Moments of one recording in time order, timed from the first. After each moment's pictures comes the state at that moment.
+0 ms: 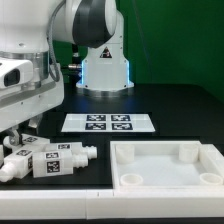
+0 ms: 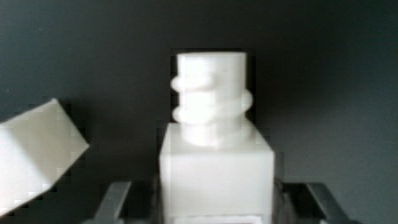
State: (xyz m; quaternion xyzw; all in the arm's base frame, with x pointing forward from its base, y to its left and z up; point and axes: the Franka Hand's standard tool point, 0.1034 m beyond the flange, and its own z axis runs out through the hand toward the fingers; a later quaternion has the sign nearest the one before) arm 0.472 -0.179 0.022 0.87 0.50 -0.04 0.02
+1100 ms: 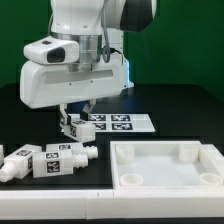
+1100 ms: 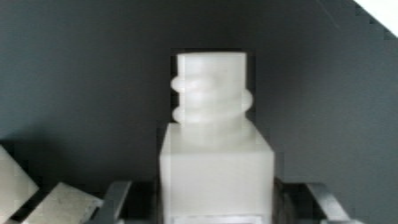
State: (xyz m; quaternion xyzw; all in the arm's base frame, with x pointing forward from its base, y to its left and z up) arm 0.446 -0.085 0.045 0.96 0.30 -0.01 0.02
